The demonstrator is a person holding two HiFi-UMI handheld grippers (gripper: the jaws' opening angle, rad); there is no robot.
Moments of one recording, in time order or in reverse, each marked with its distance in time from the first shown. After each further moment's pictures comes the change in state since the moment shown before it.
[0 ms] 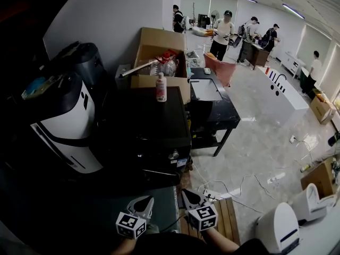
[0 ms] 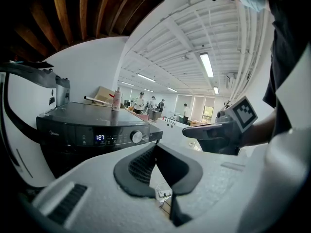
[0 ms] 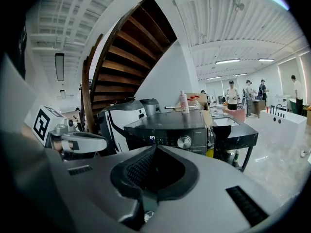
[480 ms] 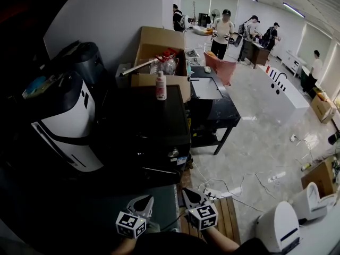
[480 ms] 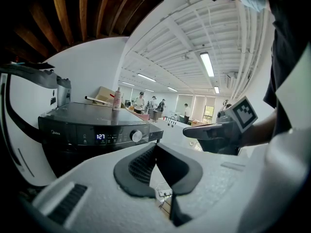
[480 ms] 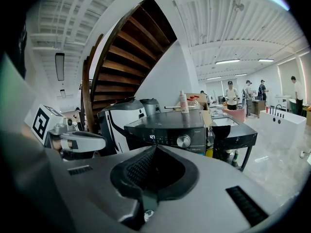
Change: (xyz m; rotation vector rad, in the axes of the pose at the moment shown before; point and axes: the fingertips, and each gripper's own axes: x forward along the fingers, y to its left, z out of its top) left arm -0.004 -0.007 -0.002 0.004 0.001 0.013; right arm -0.008 -0.002 -0.003 -0.005 0.000 0.000
